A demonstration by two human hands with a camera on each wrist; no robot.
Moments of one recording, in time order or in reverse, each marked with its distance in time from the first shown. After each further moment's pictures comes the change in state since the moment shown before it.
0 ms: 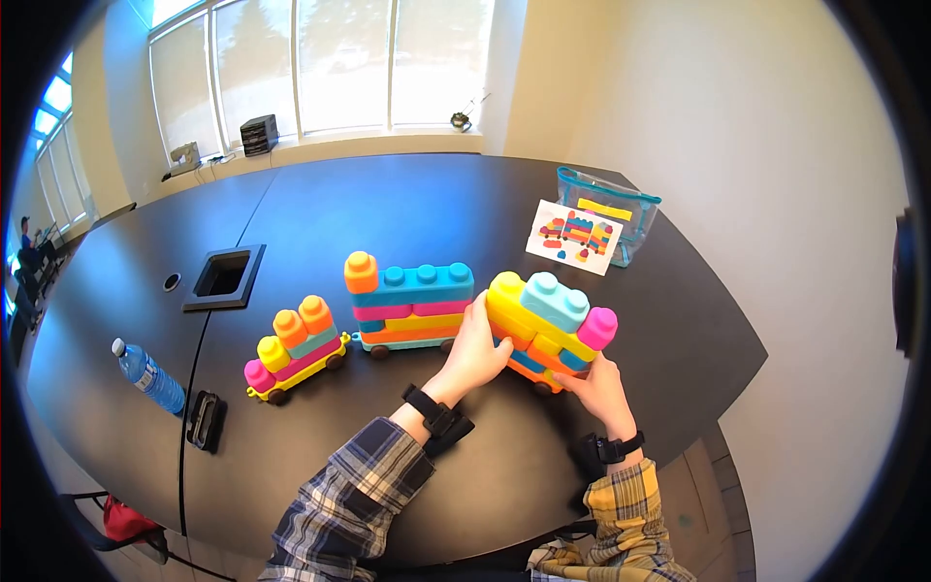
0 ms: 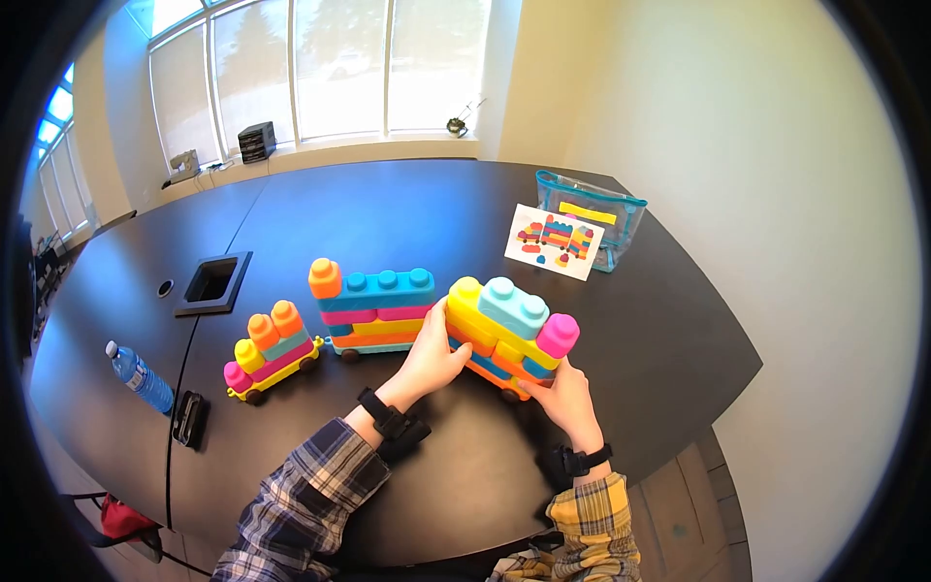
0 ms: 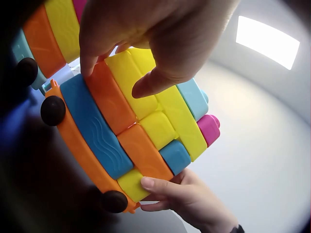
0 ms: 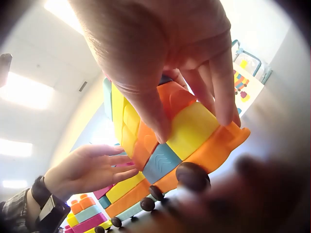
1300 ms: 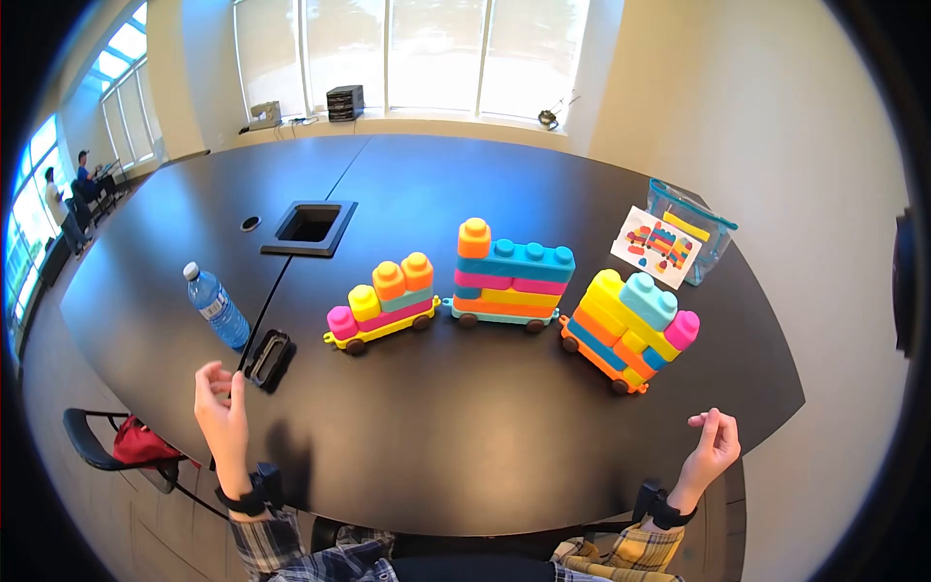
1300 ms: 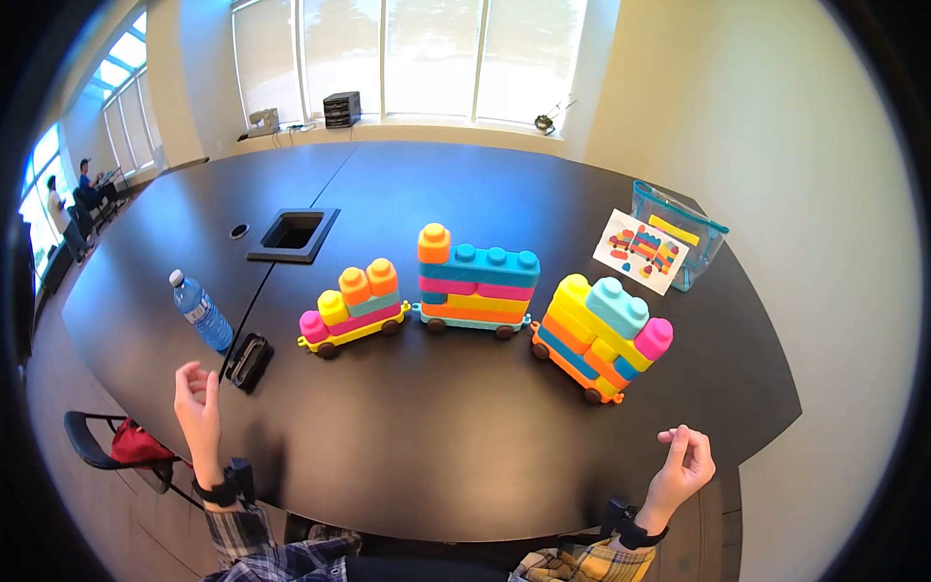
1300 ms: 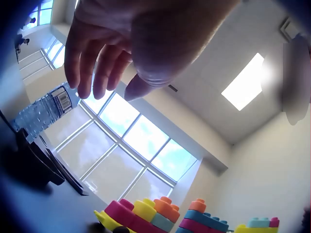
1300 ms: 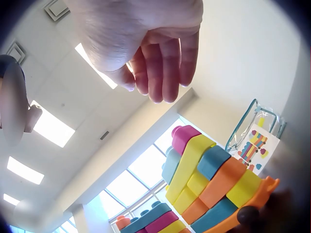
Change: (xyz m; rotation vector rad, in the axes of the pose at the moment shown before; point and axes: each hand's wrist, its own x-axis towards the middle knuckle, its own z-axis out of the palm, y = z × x) left_hand -0.313 0.009 -0.329 0.605 0.943 -0.431; right_hand -0.108 -0.017 -0.032 0.267 0.721 -0.295
